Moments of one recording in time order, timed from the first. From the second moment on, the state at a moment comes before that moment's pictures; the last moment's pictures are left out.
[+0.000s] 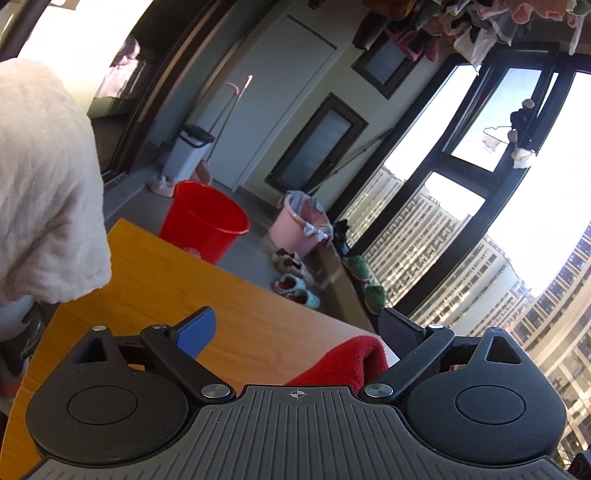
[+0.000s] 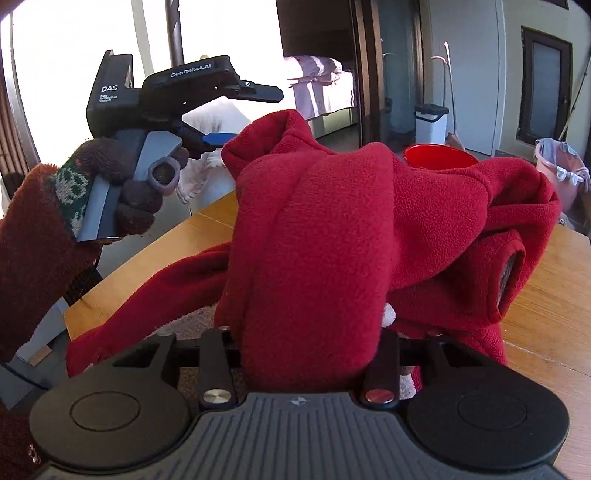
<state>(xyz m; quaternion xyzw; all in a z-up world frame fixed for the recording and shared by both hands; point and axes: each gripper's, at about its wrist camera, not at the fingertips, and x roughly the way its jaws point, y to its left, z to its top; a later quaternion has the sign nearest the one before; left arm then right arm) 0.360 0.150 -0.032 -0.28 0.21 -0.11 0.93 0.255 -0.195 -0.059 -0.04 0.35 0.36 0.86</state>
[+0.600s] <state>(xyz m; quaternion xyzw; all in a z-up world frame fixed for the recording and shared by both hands) 0.344 0.159 -0.034 -0.28 0.23 -0.14 0.92 0.418 -0.236 -0.099 0.24 0.35 0.20 0.88</state>
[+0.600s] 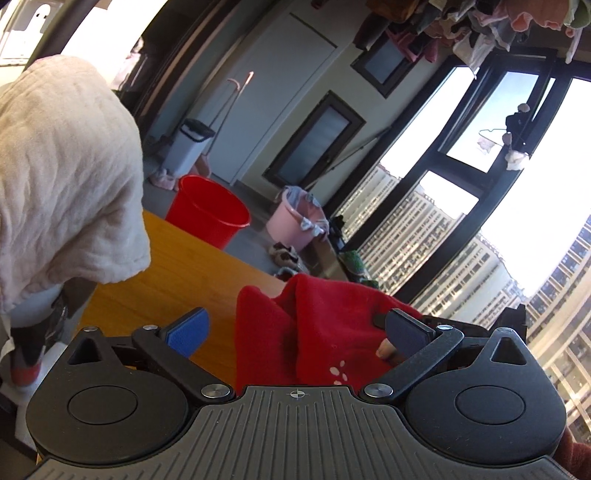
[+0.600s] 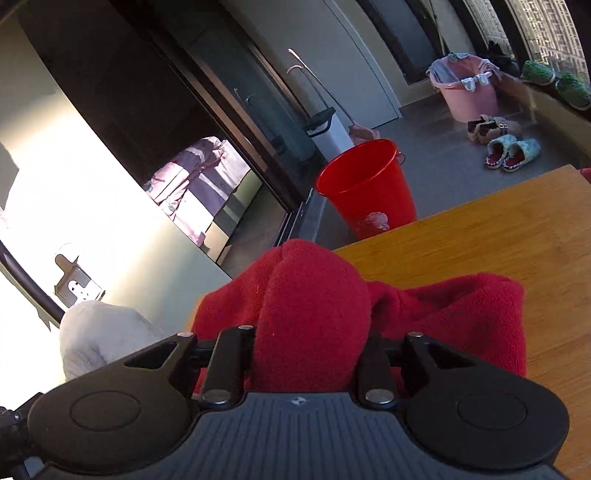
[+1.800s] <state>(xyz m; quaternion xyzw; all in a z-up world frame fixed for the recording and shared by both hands) 0.372 0.008 -0.107 -0.11 0.26 -0.25 0.93 0.554 -0.145 -0.100 -0.01 0.47 0.37 0.80</state>
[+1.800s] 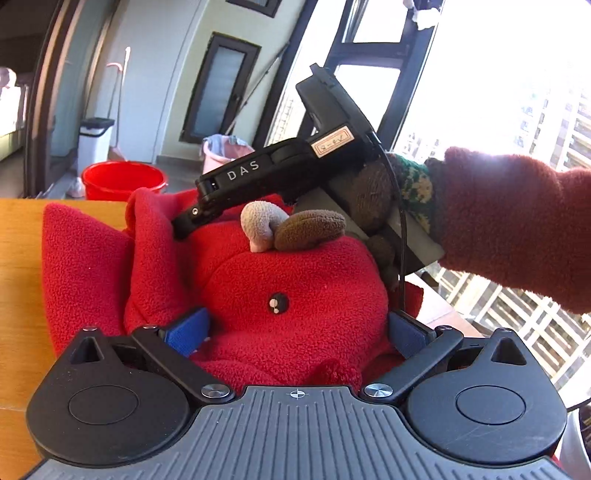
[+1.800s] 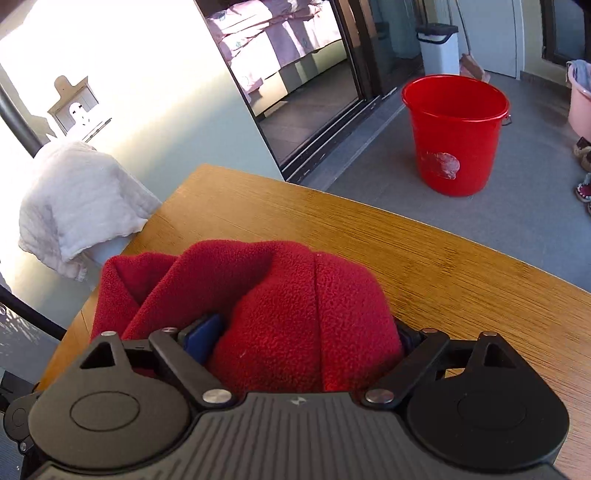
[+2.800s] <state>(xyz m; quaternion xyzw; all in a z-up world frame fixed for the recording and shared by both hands) 0.266 0.133 0.005 -0.23 0.16 -0.23 0.93 0.211 -0.202 -0.052 -0.07 0.22 0.36 0.90</state>
